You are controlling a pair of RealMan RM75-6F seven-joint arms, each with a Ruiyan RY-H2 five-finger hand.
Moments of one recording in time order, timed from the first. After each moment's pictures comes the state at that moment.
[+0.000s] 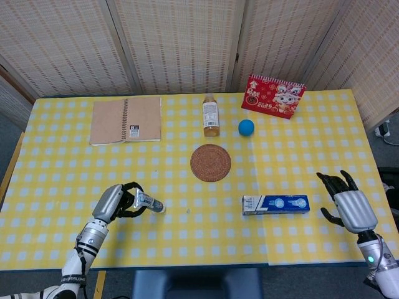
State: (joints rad) left arm -0.48 -1.39 -0.21 -1.91 1.07 1.10 0.00; right arm 0.21 -1.14 0.04 -1.48 -1.57 1.28 0.03
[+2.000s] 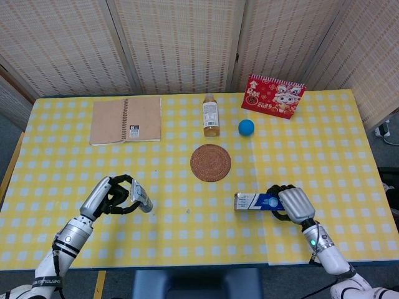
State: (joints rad) left arm -0.48 -1.12 -0.26 -2.11 1.15 1.02 -0.34; right arm 0.40 -1.41 0.03 -1.42 -1.45 1.09 -0.03
